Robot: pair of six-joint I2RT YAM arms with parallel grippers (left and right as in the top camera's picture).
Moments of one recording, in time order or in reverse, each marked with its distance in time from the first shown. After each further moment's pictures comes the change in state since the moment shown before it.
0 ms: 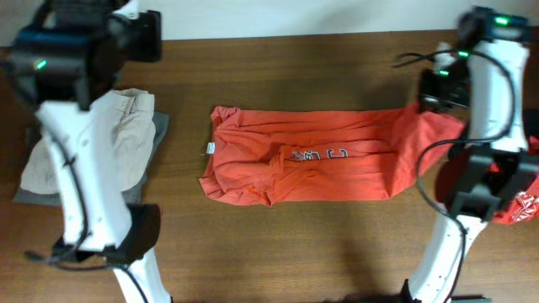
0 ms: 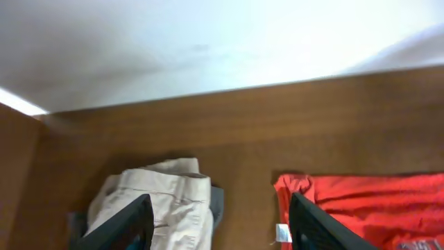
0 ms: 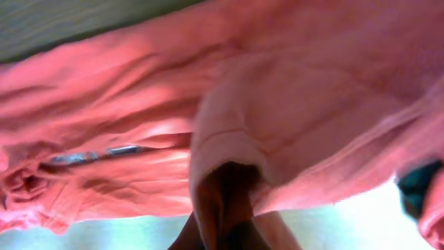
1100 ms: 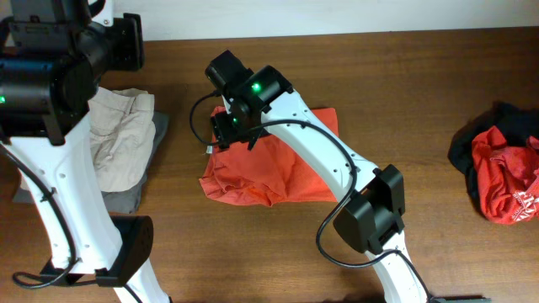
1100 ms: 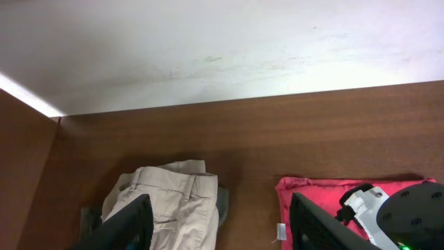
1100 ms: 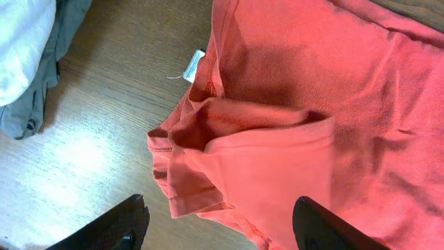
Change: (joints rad) left arm 0.029 -0.091 0.002 -0.026 0.013 -0.003; right arm 0.900 0.000 -0.065 0.388 0.027 0.313
